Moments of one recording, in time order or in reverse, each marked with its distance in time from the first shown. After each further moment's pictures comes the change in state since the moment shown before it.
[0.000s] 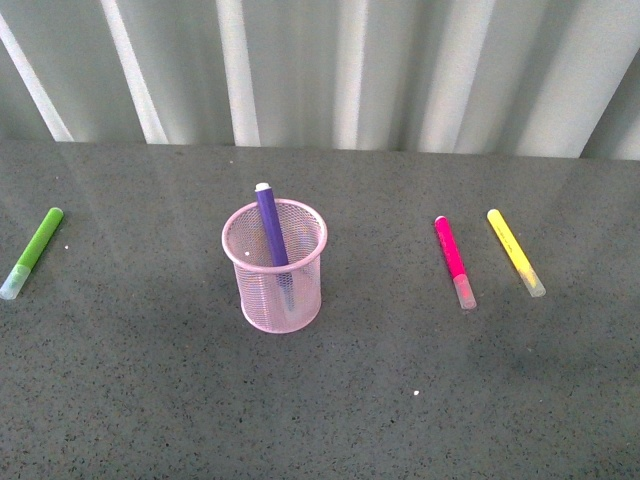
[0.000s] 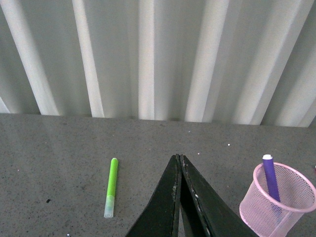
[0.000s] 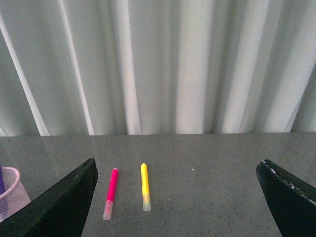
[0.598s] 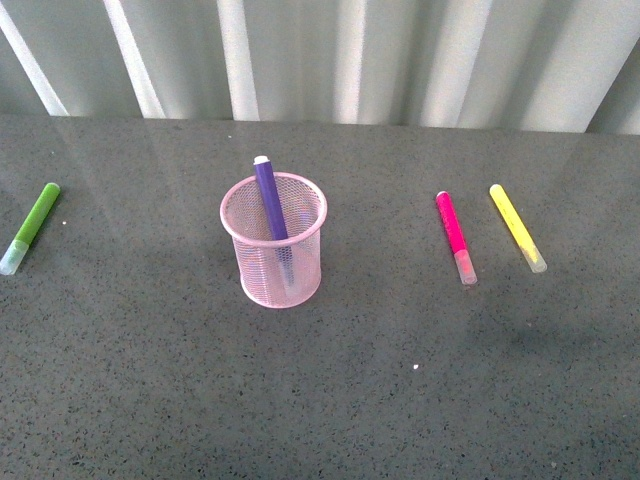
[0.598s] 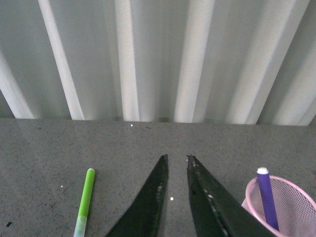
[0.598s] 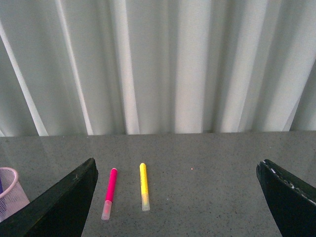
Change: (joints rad) left arm -0.166 0.520 0.132 0.366 -0.154 -0.005; right arm 0.000 0.000 0.000 0.000 0.000 0.000
